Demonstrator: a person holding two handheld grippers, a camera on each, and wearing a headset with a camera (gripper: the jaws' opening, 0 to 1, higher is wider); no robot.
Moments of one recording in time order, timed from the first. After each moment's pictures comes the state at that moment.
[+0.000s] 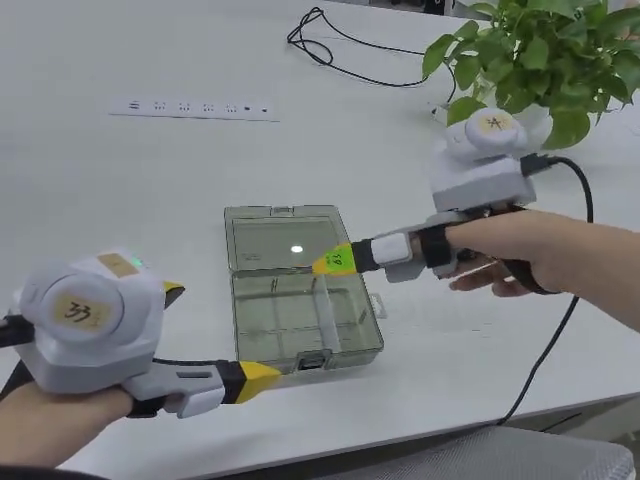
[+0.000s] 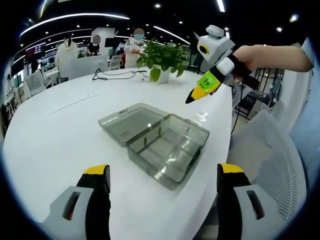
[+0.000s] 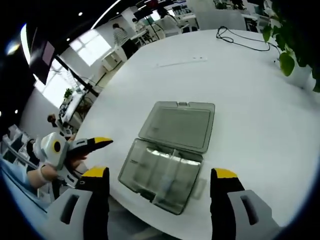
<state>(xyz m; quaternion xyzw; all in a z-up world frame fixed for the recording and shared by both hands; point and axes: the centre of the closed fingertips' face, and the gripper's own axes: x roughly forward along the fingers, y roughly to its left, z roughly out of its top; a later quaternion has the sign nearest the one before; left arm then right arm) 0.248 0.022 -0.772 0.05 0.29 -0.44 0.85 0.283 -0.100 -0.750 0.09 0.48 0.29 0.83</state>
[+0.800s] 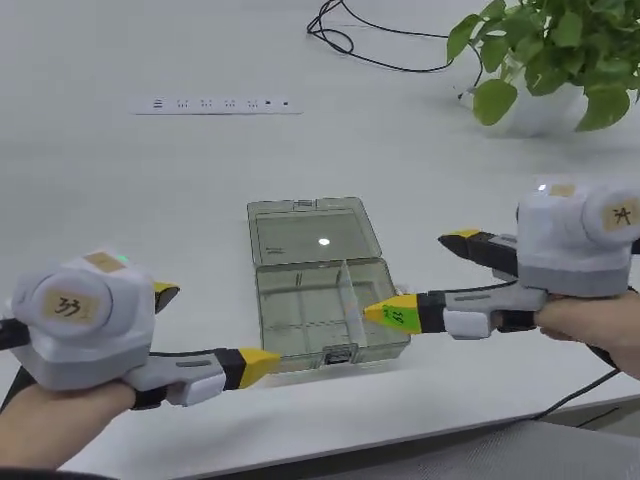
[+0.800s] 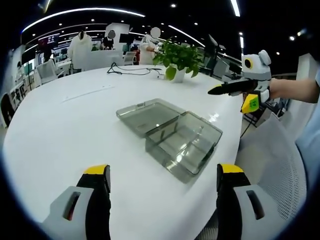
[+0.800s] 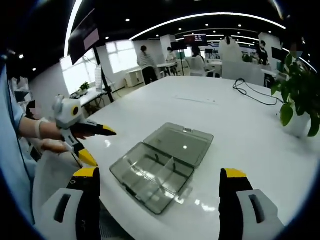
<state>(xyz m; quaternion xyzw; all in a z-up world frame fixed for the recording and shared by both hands) 0.257 0.054 -0.779 0.03 0.31 -0.39 0.87 0.264 -0.122 -0.732 -0.01 0.29 0.36 0.89</state>
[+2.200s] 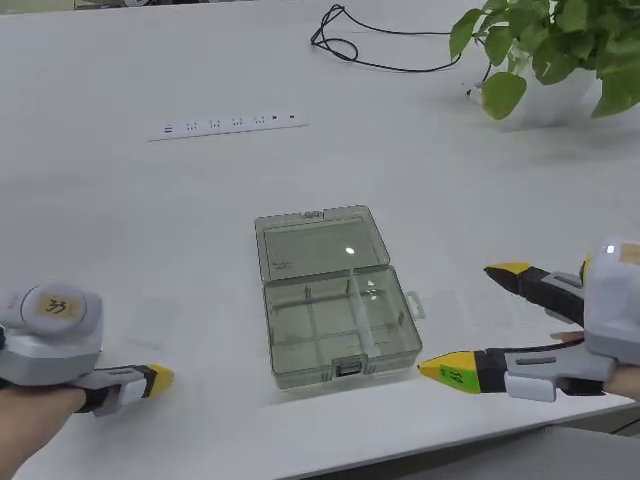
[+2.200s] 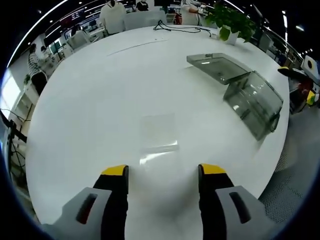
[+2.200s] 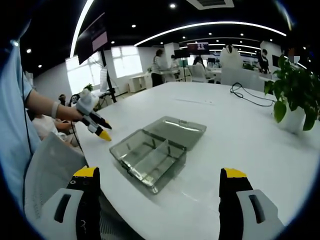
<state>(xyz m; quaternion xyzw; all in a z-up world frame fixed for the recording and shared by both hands) 0.278 0.170 -0.844 0.11 0.46 -0.20 0.86 0.233 -0.149 -0.747 -0.02 0.25 0.37 0.89</state>
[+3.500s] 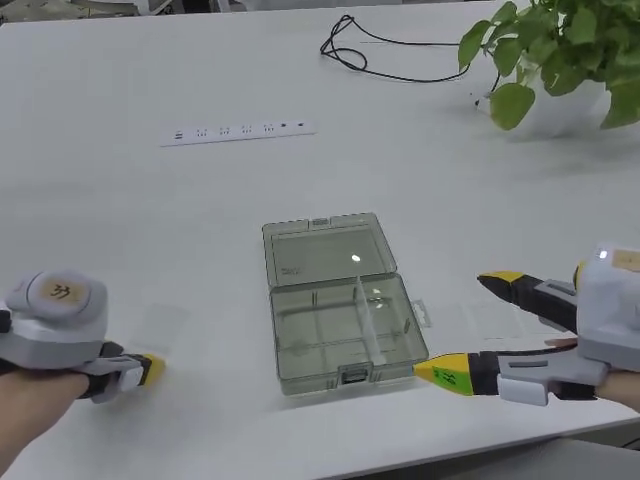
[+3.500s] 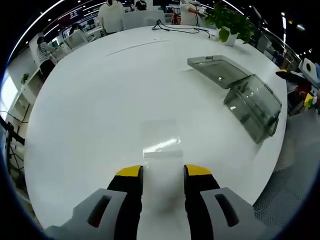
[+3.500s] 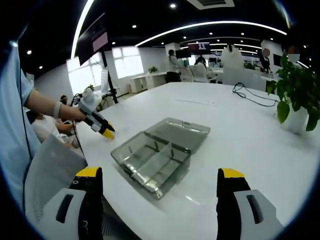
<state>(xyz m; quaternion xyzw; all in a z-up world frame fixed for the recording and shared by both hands) 0.285 0.172 -0.841 0.10 0.47 -0.22 0.85 0.240 -0.146 -0.752 -0.01 0.25 0.37 0.89</state>
